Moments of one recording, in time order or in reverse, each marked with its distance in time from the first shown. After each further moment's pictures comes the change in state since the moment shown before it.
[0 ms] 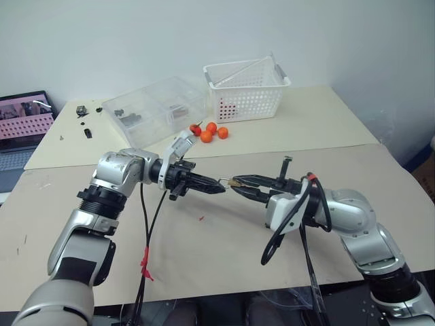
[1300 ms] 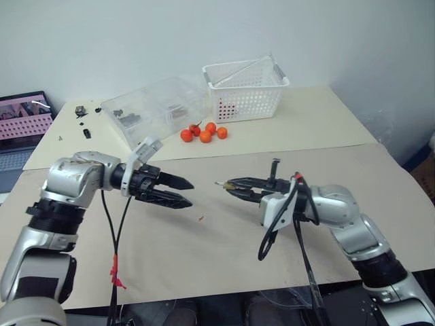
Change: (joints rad) left arm 0.172 0.287 0.106 -0.255 -0.048 0.101 0.000; right arm -0.112 0.023 0.119 0.306 -0.064 -0.271 0.001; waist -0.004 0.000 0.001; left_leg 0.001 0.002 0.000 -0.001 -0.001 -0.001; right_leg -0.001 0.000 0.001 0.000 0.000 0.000
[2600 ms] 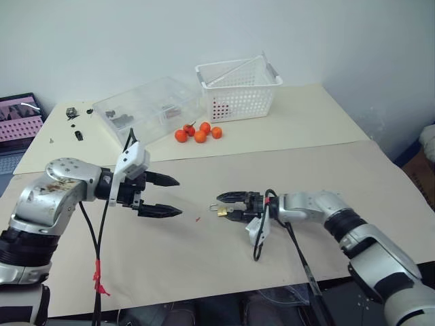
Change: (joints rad) left arm 0.209 0.068 0.087 -0.213 0.082 -0.306 0.212; right arm -0.371 -0.001 0.354 0.836 -0.828 -0.619 -0.901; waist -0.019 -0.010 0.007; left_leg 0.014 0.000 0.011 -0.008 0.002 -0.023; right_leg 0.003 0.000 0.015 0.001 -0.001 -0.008
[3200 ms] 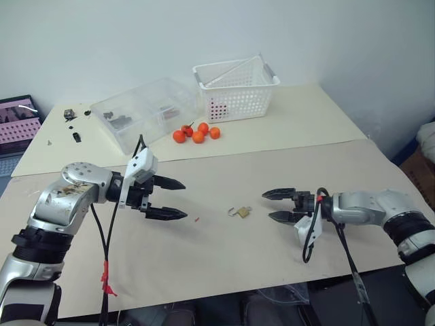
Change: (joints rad) left arm -0.010 -0.055 -0.042 0.074 0.031 -0.073 -0.015; right arm 0.068 -0.261 -0.046 0.117 0.339 -0.104 0.285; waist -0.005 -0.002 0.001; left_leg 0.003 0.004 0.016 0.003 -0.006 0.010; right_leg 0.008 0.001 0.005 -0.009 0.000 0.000
